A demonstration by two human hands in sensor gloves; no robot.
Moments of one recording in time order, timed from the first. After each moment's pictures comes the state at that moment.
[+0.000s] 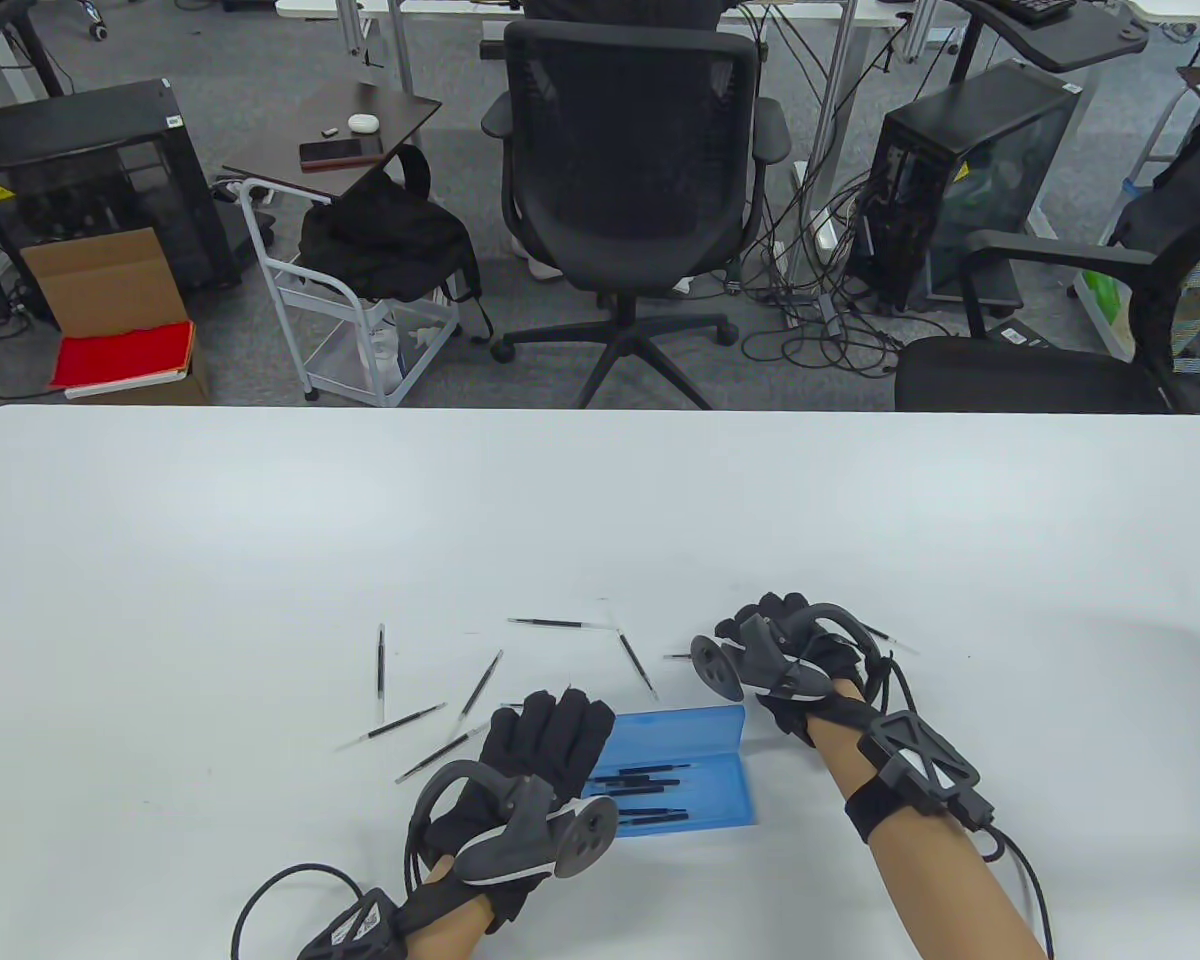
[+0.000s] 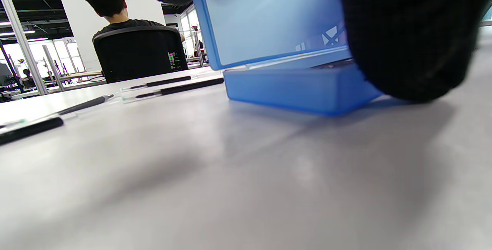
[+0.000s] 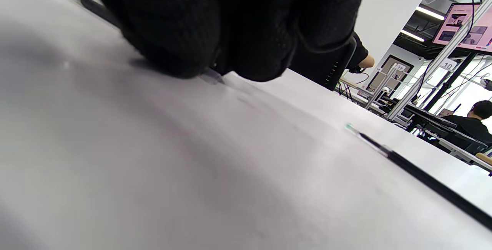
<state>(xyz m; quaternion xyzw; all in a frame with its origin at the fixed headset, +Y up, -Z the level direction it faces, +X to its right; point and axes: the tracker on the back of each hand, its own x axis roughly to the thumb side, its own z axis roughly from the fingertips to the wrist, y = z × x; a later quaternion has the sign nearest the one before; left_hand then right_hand) -0.080 -0.752 -0.277 0.00 -0.25 -0.10 0.96 0.136 -0.760 -0.426 -0.21 0.02 -0.96 0.20</state>
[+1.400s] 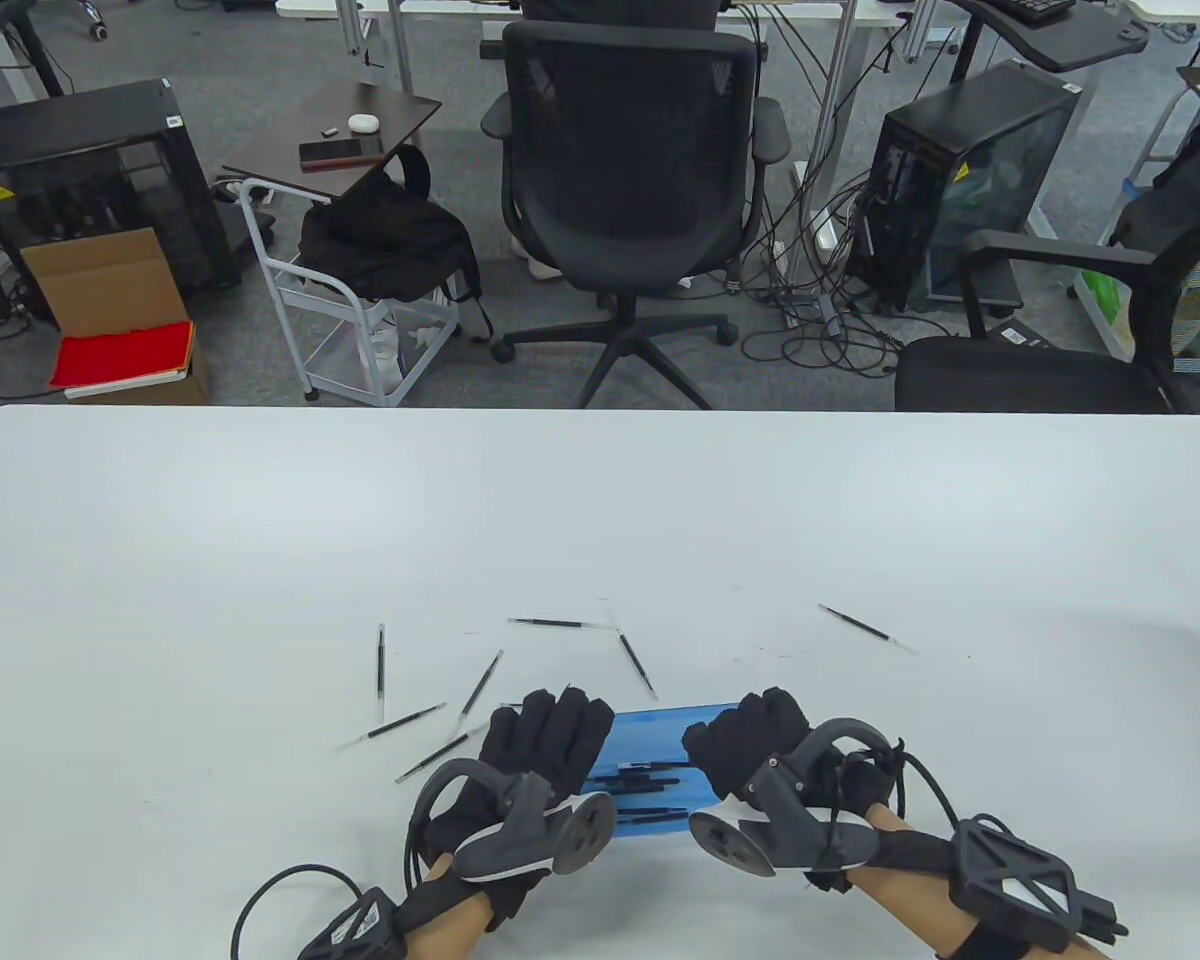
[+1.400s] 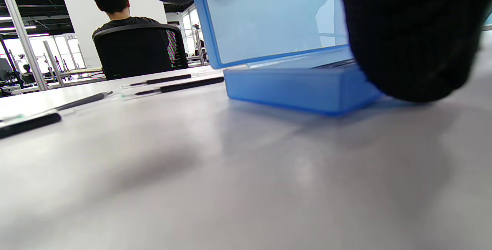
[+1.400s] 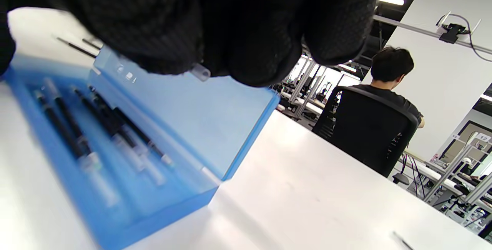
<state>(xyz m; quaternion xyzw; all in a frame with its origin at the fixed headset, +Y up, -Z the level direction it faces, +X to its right) -0.081 -0.752 -0.279 0.00 -0.25 -0.09 0.97 0.108 -0.700 -0.267 -0.35 0.09 -0.91 0.19</state>
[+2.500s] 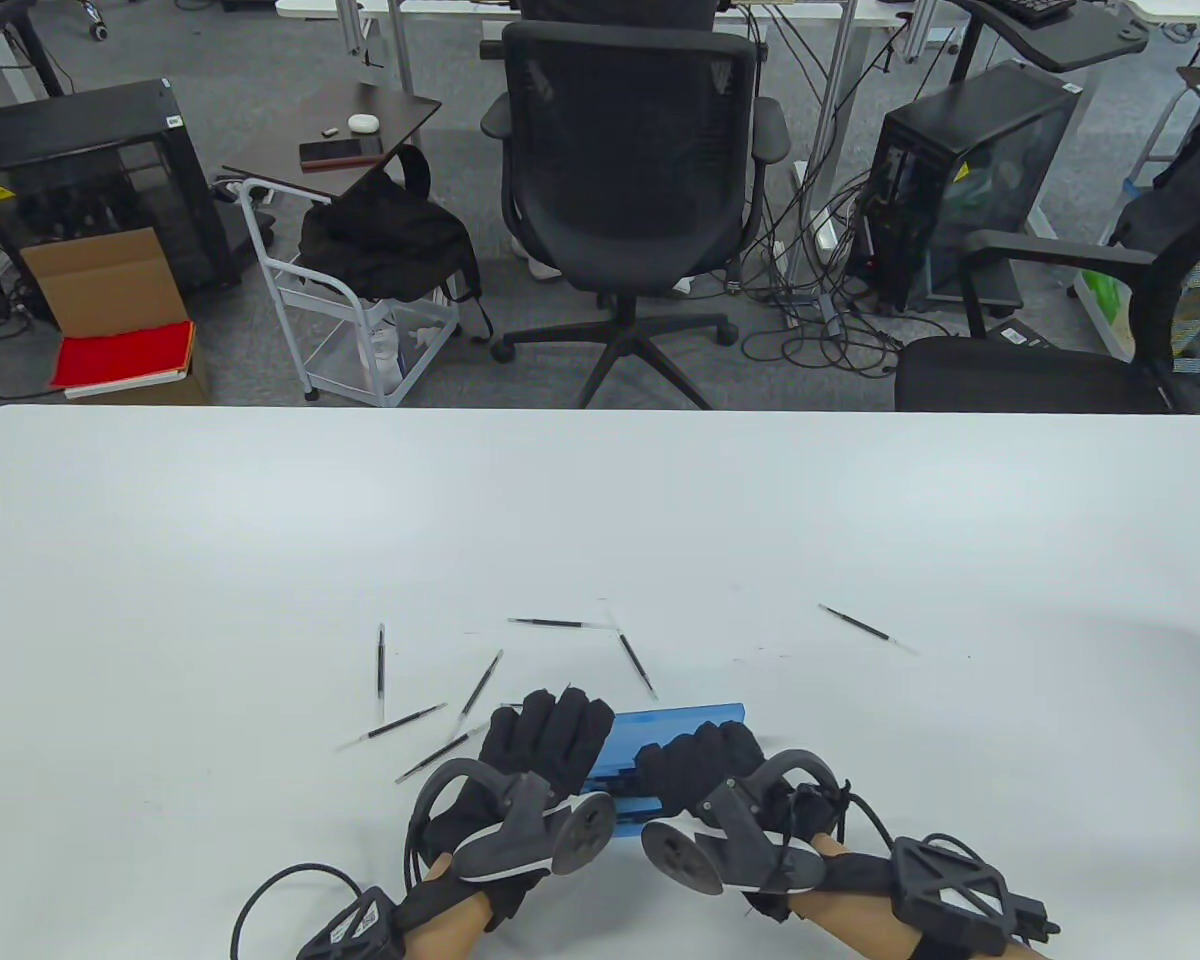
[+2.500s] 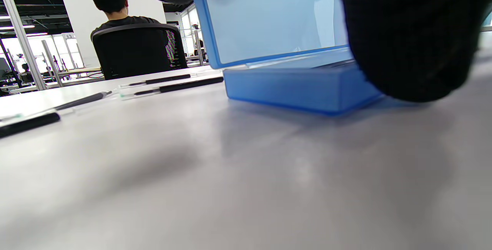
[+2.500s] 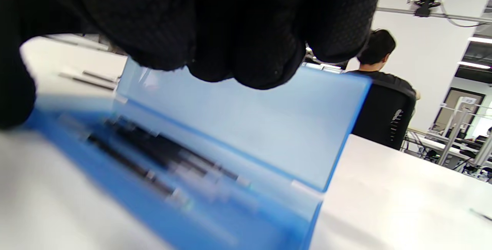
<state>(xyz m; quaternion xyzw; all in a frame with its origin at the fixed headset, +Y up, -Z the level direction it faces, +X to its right) -0.082 -0.752 -0.279 0.00 -0.25 -0.09 0.96 0.084 -0.702 -0.269 -0.30 0.11 -0.94 0.08</state>
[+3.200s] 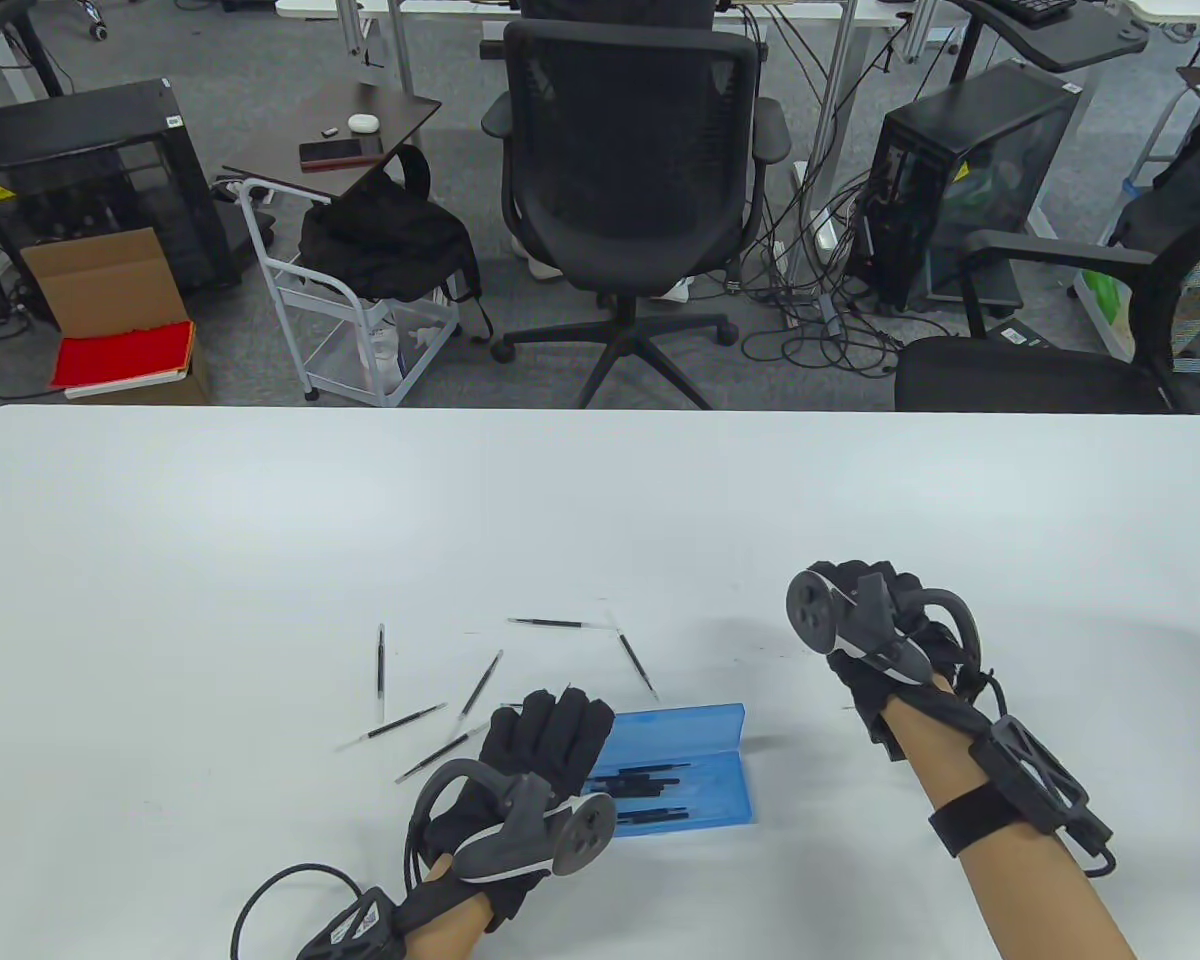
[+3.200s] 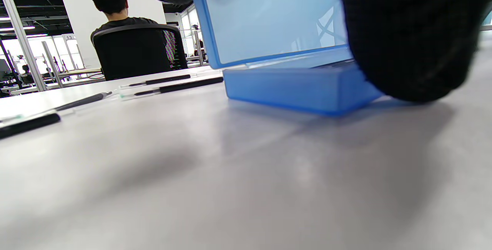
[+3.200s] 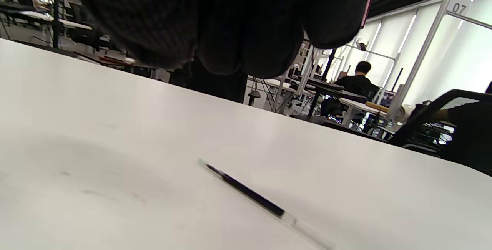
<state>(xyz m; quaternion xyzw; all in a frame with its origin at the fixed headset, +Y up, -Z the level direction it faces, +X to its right) -0.081 -0.751 -0.278 0.00 -0.25 -0.09 0.96 0.214 -0.689 -0.423 -0.02 0.02 -0.99 0.12</state>
